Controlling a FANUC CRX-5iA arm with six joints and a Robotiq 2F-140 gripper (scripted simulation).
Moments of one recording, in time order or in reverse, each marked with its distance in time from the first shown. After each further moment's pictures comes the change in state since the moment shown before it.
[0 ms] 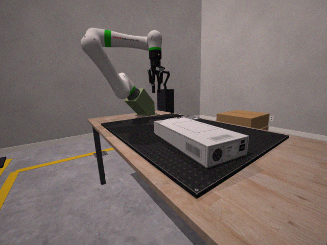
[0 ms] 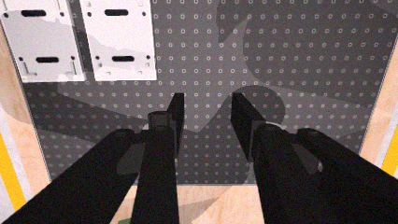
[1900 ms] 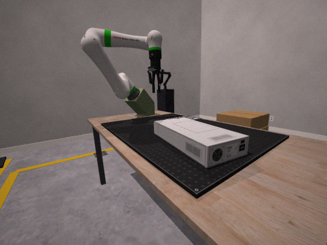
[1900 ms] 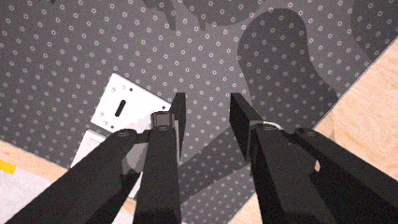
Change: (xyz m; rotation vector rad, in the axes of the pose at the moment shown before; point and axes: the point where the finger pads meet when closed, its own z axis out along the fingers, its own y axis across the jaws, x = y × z) arm 0.000 0.000 0.000 0.001 -0.004 1.014
